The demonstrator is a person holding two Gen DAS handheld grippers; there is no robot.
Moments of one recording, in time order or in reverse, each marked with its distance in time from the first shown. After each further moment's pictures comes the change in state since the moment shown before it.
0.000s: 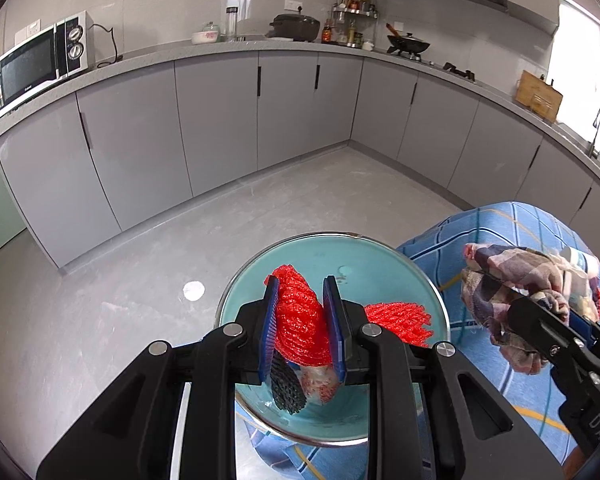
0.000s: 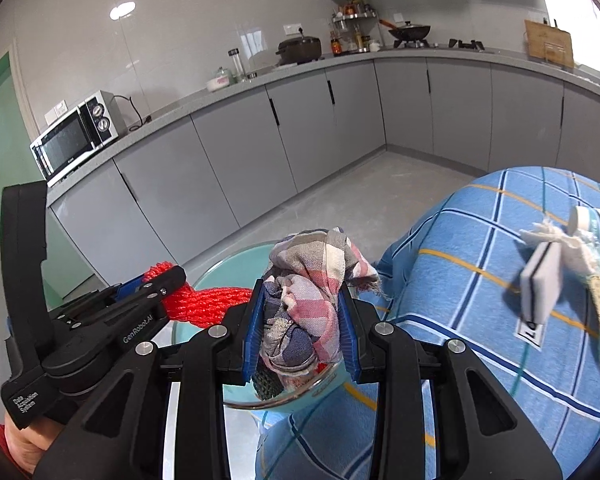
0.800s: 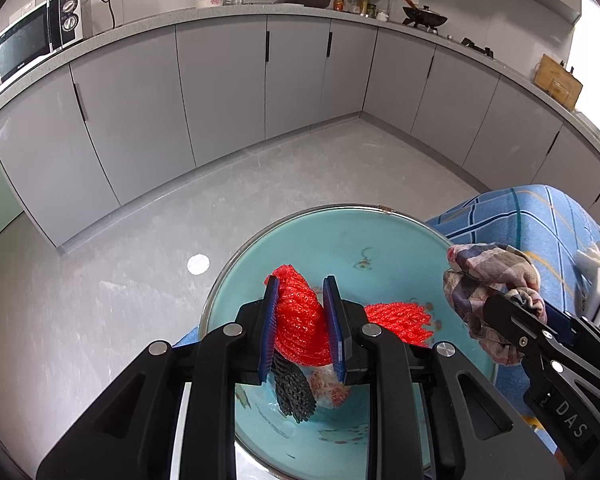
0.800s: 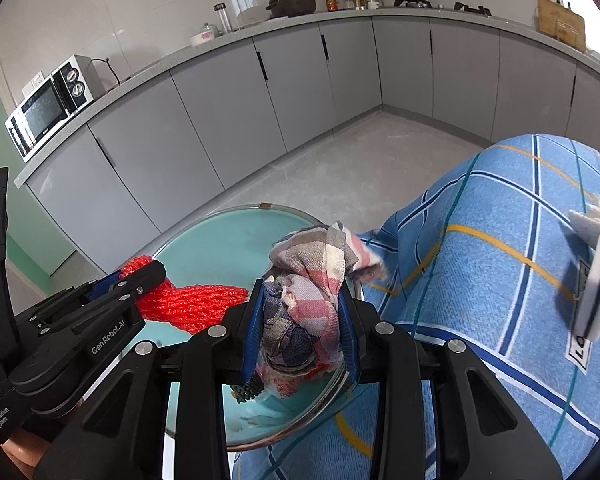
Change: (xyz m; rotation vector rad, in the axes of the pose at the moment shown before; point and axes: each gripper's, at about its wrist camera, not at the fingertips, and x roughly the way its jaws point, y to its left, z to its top) left arm 0.065 0.005 -0.005 -0.016 0.107 0.028; right arm 0.083 -0.004 0.001 -0.002 0.152 -0.038
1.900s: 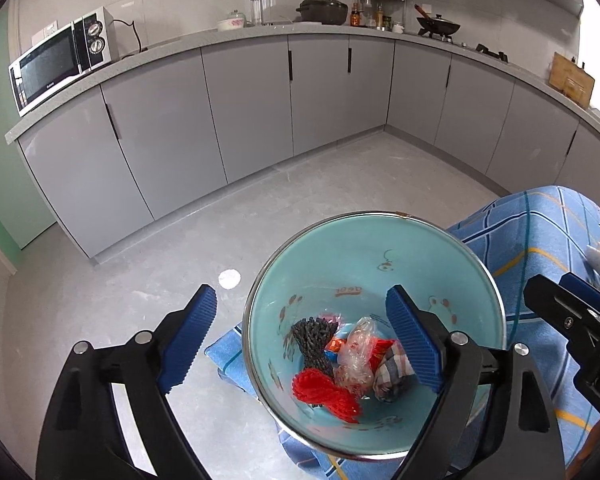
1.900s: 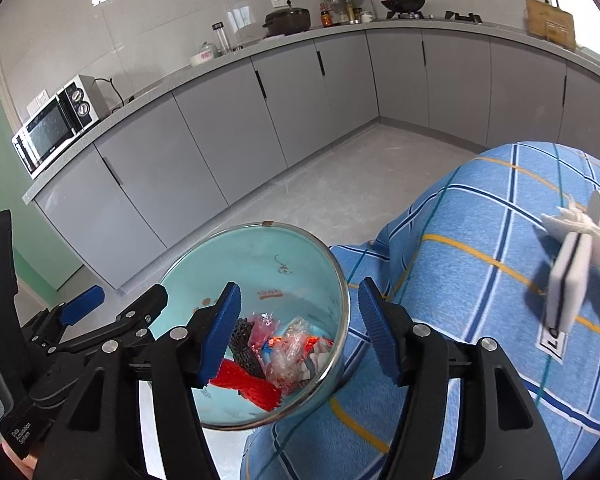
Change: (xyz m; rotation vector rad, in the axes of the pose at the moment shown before) left arm -0.040 -0.010 -0.007 0.016 -0.068 0.119; right arm -0.041 -0.012 -0.002 0.030 -0.061 0.013
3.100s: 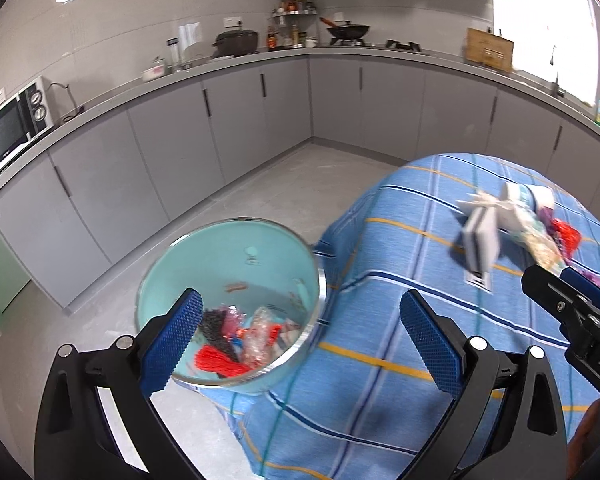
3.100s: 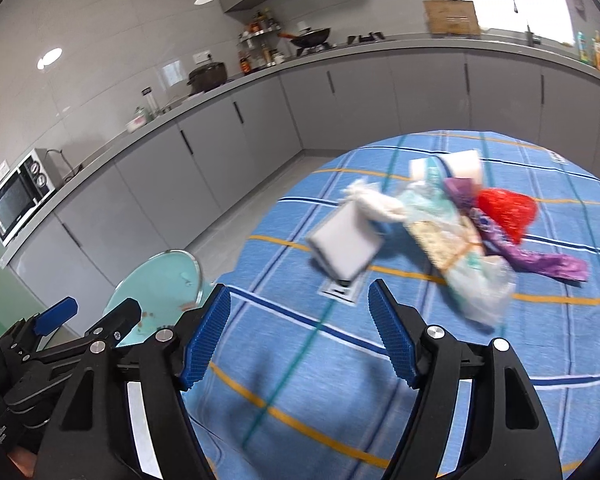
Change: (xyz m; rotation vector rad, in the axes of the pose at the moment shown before) left arm -0.098 -0.128 -0.039 0.203 -0.080 -0.156; right arm -0.130 -0.124 -0.054 0.192 -0.162 -0.170
